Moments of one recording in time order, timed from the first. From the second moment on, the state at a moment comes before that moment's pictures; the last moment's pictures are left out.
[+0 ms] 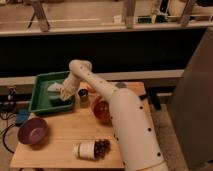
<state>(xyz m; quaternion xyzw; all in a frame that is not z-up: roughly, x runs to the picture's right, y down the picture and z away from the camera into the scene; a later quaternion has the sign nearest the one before) -0.251 0.045 0.913 -0.23 -0.42 -0.31 0.82</state>
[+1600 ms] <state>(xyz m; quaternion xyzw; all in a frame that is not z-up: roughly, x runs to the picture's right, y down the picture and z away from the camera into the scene) -0.343 0.038 0.892 -0.18 -0.52 -0.35 0.76</state>
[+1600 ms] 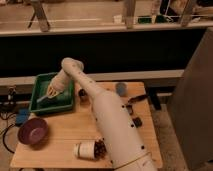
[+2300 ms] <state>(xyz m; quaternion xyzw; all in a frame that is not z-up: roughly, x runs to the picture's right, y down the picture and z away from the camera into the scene) -0.306 0.060 0.879 -0.20 -0.51 -0.33 0.77</state>
